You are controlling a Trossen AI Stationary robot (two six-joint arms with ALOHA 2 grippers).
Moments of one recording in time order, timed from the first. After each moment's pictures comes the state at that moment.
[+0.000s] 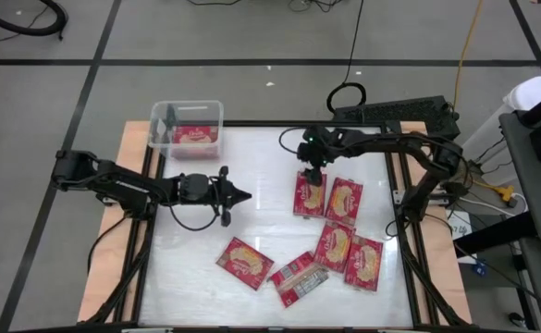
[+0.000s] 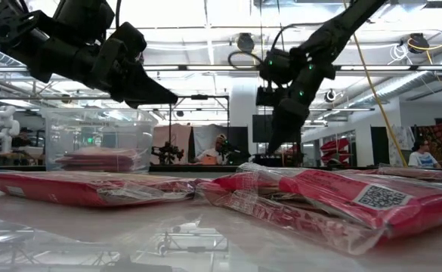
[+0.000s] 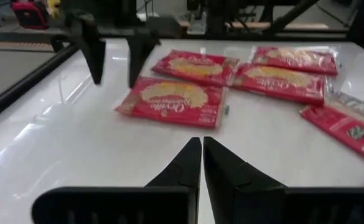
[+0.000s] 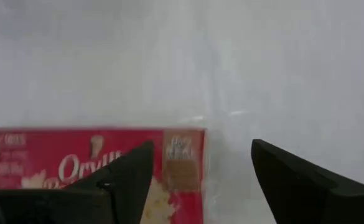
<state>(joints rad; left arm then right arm) 0.01 1.32 0.38 0.66 -0.06 0.00 -0.49 1.68 0.99 -0.38 -0.24 -0.30</state>
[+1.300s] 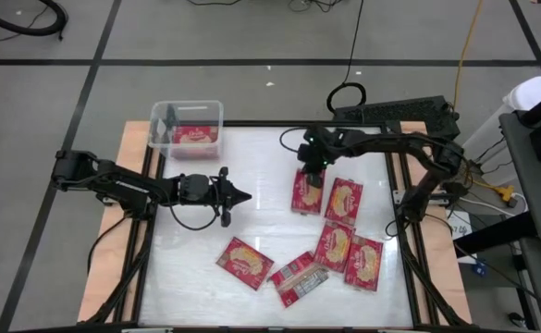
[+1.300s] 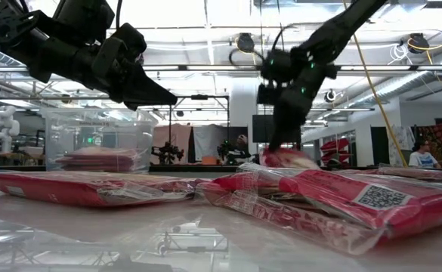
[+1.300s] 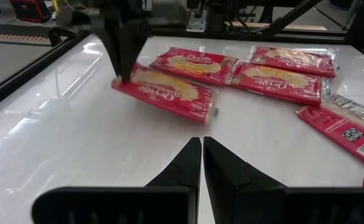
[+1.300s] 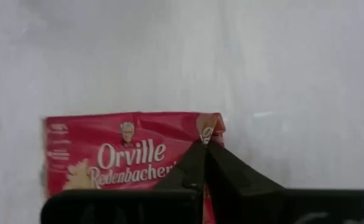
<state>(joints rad) 0.01 1.32 0.38 0.65 -0.06 -0.04 -0.48 1.66 0.99 -0.40 -0.30 -0.24</state>
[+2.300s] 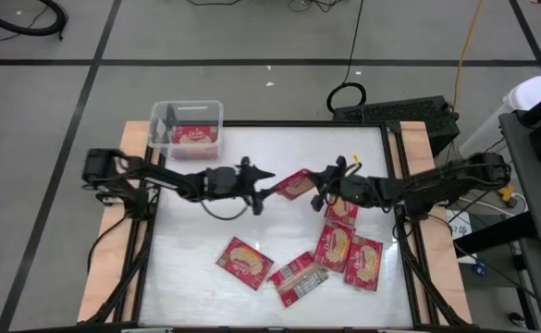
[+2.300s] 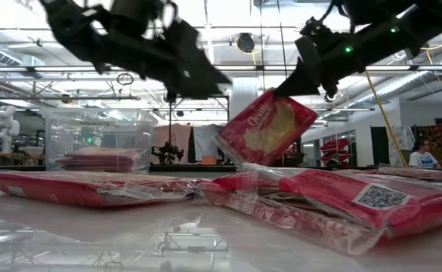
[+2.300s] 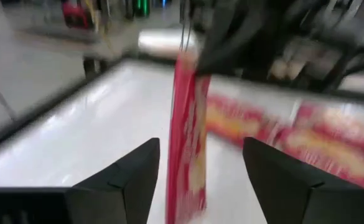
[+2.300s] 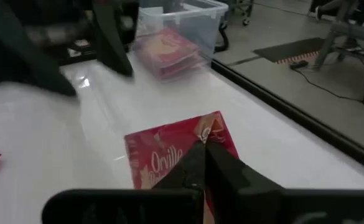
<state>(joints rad) 0.05 1.62 0.71 0.66 -0.18 -0.11 0.05 1.23 0.46 0.40 0.57 0.22</state>
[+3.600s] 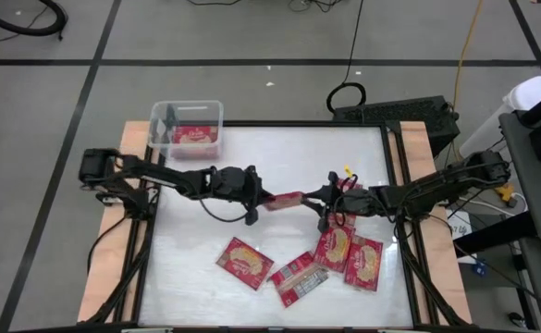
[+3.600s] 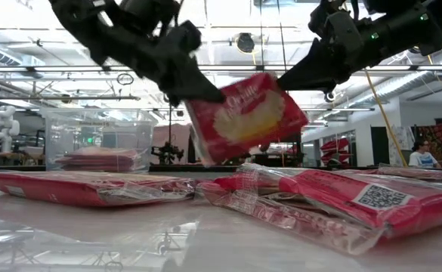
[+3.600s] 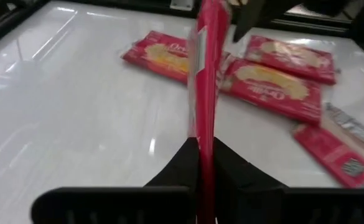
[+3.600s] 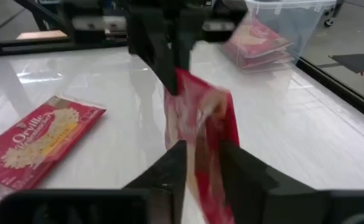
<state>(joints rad) 0.05 1.56 0.78 0.32 0.05 -0.08 0.17 1.23 0.45 0.40 0.39 0.17</state>
